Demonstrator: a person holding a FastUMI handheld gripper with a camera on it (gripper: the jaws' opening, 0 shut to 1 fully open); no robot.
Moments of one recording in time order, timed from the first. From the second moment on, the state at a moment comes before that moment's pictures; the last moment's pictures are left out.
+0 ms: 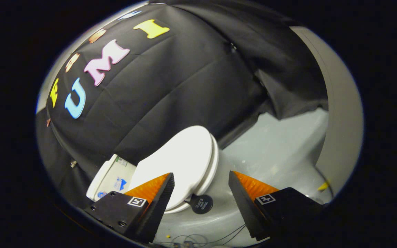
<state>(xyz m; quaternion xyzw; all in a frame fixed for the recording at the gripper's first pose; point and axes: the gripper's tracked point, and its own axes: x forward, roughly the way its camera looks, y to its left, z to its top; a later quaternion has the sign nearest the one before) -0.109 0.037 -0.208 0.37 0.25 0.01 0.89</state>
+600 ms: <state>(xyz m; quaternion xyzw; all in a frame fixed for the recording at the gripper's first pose) -0.126 0.059 -0.249 0.55 0.29 0.01 0.78</state>
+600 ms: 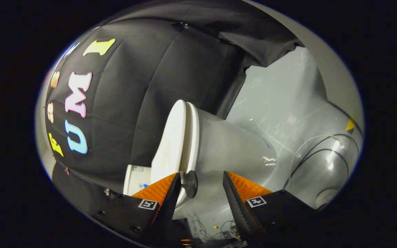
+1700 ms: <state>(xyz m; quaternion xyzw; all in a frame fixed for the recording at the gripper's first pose) -0.123 0.064 -0.246 0.62 0.28 0.02 0.74</state>
